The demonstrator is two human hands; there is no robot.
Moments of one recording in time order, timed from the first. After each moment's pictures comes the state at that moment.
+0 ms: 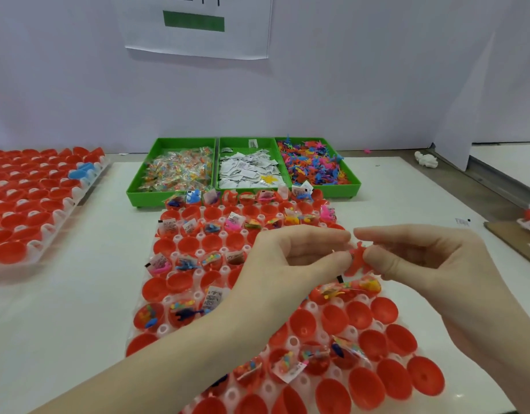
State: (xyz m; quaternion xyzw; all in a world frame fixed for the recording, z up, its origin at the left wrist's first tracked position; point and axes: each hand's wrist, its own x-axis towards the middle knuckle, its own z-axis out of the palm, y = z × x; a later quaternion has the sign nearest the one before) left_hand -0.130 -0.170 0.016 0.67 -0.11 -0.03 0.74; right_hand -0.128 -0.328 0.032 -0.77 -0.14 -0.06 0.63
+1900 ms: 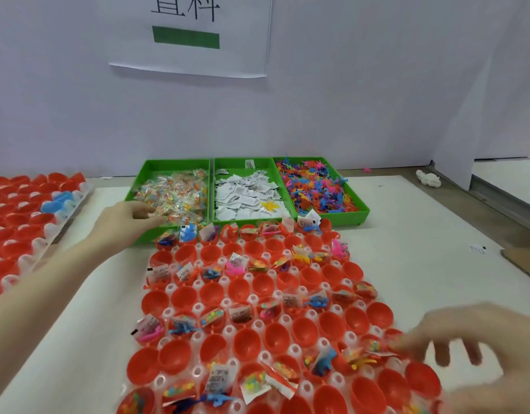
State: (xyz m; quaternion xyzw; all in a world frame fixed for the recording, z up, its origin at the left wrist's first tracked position) left_hand 0.046 0.035 -0.037 0.94 0.13 0.10 0.30; right_hand -0.063 -0.388 0.025 -0.90 -0.29 0.29 0.11
